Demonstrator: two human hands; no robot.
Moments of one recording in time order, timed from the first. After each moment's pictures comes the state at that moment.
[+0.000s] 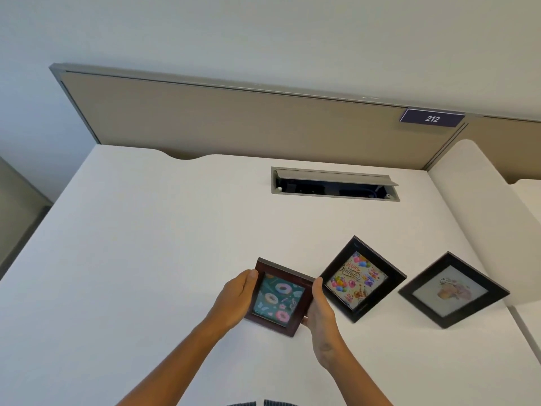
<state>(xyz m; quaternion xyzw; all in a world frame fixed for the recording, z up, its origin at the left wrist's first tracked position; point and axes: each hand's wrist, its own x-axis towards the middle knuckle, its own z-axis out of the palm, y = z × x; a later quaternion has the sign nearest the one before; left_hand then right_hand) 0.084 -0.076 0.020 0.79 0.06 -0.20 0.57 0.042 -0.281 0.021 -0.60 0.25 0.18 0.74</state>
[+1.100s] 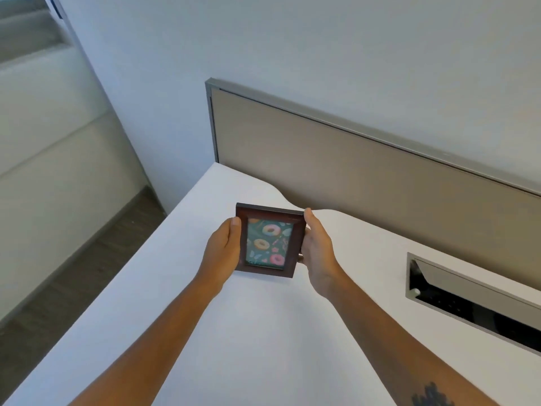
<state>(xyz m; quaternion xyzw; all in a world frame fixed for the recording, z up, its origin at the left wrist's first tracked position) 0.324 0.220 0.038 0.75 0.27 0.08 0.60 0.405 0.042 0.056 -0.68 0.03 0.30 0.67</state>
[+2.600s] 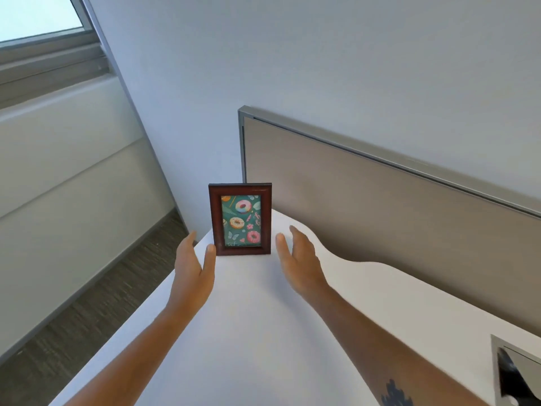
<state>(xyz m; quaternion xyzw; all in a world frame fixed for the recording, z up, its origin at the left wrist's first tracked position) 0.377 0.357 -0.045 0.81 0.38 0.16 0.42 0.514 0.167 -0.026 -0.87 -0.16 0.19 0.42</state>
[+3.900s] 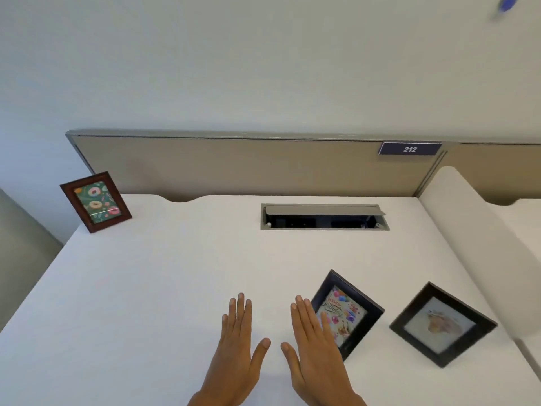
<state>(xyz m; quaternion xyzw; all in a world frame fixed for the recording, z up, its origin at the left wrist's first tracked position) 0.053 -0.133 0.010 0.96 -0.07 -0.08 0.25 0.045 -0.342 0.005 -0.98 -0.12 0.03 0.14</state>
